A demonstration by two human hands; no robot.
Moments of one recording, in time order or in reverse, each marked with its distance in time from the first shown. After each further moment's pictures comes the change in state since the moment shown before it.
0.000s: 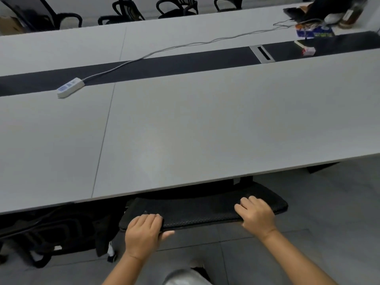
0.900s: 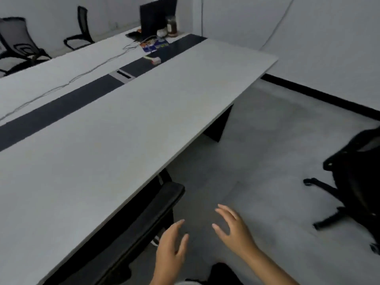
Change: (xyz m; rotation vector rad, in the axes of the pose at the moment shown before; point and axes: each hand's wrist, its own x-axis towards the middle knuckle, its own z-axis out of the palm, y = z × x) left_hand 0.031 0.207 -0.031 -1.035 -0.703 -0.064; right_hand -0.184 -0.004 -0.070 0.538 0.050 1.063
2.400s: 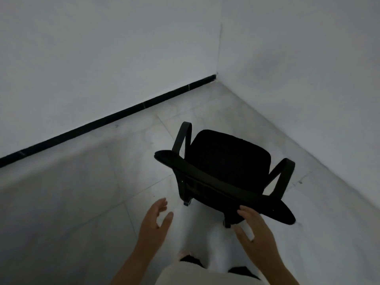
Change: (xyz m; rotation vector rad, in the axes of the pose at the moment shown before) left_hand 0.386 0.444 0.511 0.054 -1.056 0.702; right_hand 0.121 0.342 -0.376 0.034 1.092 1.001
